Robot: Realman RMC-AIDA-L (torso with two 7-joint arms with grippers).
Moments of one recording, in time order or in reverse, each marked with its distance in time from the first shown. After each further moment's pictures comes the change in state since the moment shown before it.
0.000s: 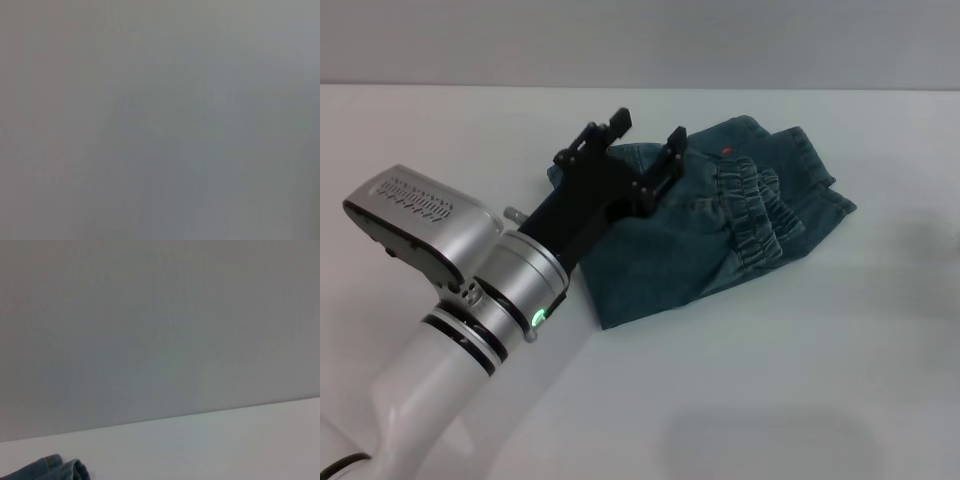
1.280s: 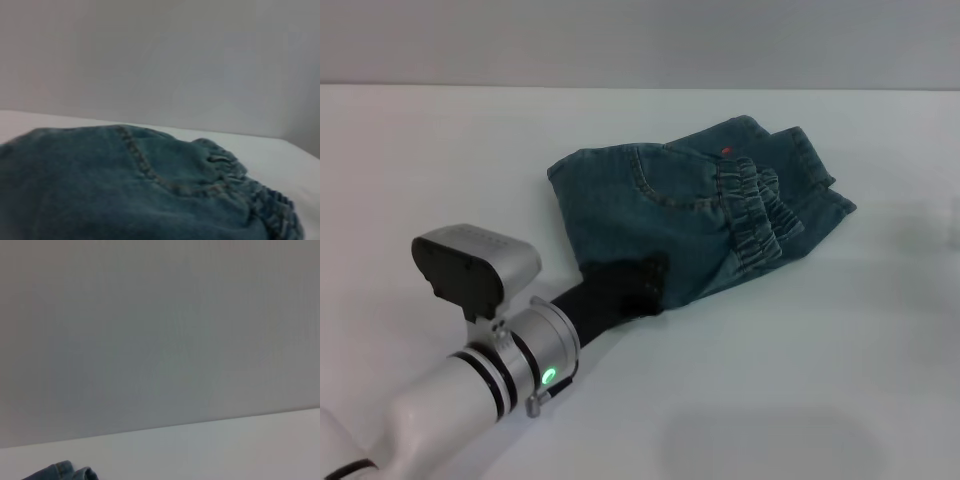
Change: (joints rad) left arm -0.061 0.003 0.090 0.101 0.079 -0.291 -0.337; right arm 0.019 -0.002 0.001 0.002 0.001 0.011 -0.001
